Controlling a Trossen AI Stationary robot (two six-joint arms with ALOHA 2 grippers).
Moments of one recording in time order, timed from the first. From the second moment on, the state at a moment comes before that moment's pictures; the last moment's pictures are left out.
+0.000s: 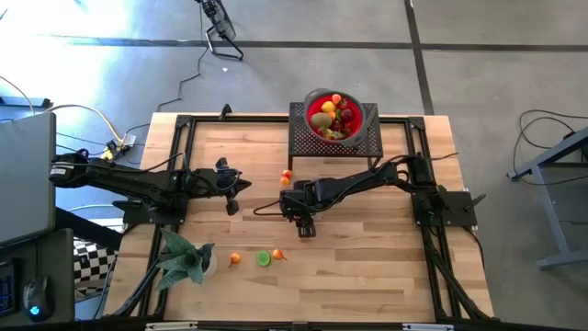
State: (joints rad) left arm 0.01 0.85 0.29 0.12 -0.31 -0.11; right arm 0.07 2.10 1.49 -0.59 0.02 0.00
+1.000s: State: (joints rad) left arm 0.01 0.85 0.29 0.12 -0.31 -0.11; right arm 0.07 2.10 1.49 -0.60 0.02 0.00
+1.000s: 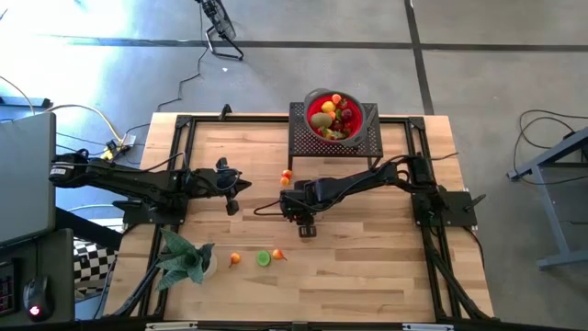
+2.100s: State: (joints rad) left arm 0.01 0.85 0.29 0.13 -0.31 -0.11; right arm -0.03 1.56 1.49 -0.67 0.18 -0.03
